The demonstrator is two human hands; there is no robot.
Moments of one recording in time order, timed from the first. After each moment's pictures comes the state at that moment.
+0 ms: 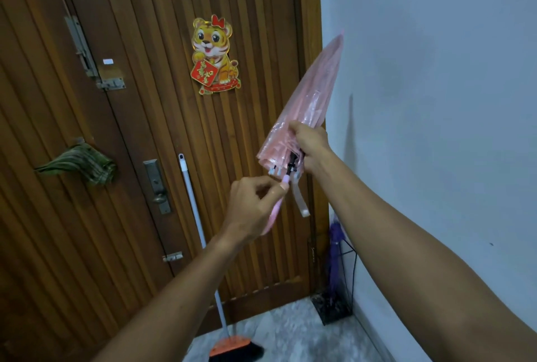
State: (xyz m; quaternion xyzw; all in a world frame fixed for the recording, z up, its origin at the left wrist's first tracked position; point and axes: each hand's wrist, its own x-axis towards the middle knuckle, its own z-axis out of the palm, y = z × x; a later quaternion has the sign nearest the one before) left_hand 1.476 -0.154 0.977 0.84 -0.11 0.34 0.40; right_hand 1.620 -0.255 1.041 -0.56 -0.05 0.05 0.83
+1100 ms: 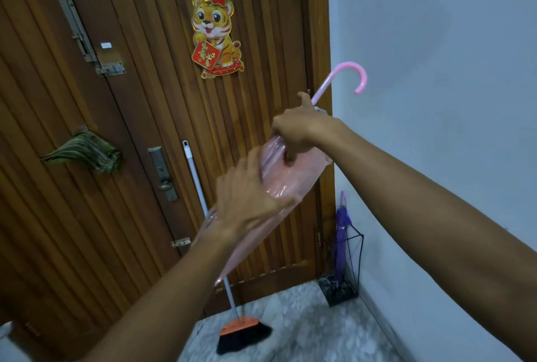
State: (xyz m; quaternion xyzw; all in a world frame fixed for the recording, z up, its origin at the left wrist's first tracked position) left_hand 1.496 -0.118 0.951 0.94 0.05 0.32 0.06; right_hand 1.587 -0.251 1.074 -0.89 -0.41 -0.14 -0.11
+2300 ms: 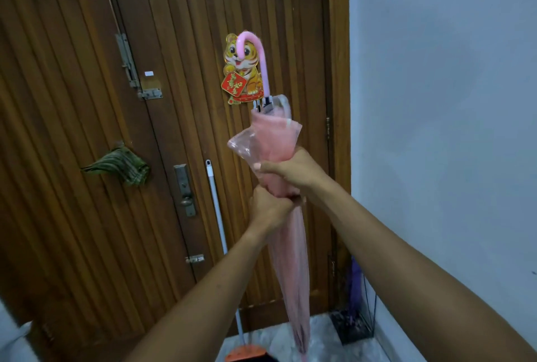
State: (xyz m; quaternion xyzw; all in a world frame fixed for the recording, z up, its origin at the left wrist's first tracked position) left_hand 1.504 -0.135 0.968 0.77 0.05 0.27 0.58; right_hand 1.551 -0.228 1.034 -0.71 -0.30 0.05 0.64
